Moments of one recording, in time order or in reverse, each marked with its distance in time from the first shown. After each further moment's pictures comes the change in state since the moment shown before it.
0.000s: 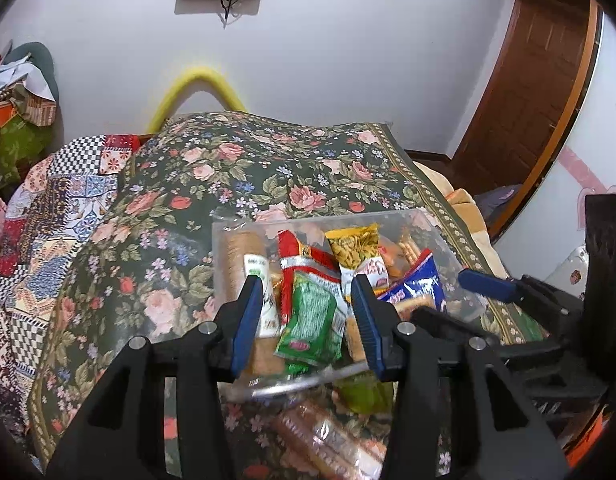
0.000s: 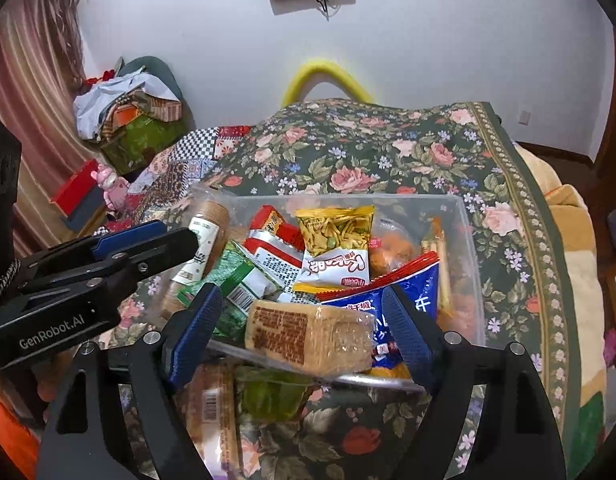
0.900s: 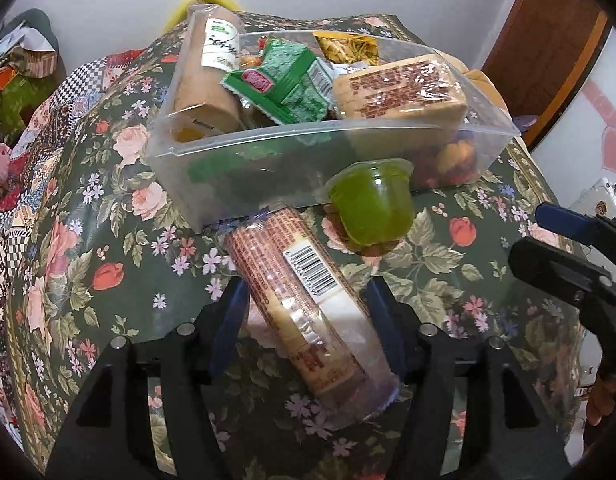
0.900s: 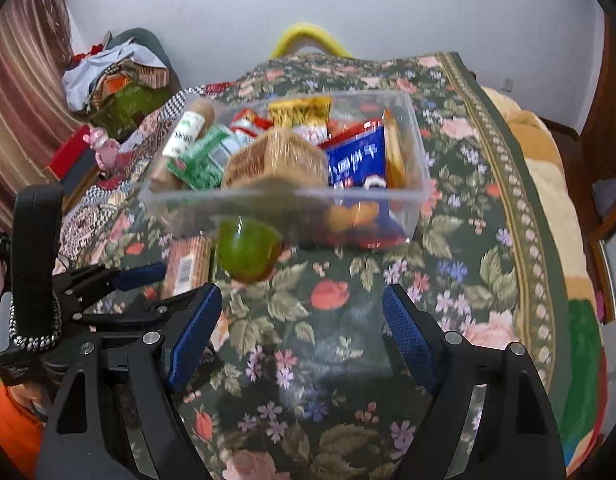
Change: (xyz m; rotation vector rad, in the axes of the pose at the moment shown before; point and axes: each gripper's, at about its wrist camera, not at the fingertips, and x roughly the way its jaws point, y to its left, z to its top) left arm 0.040 -0.025 -0.123 0.012 0.270 0.084; right arm -0.022 -0.016 -0.084 0.020 0.140 -0.052
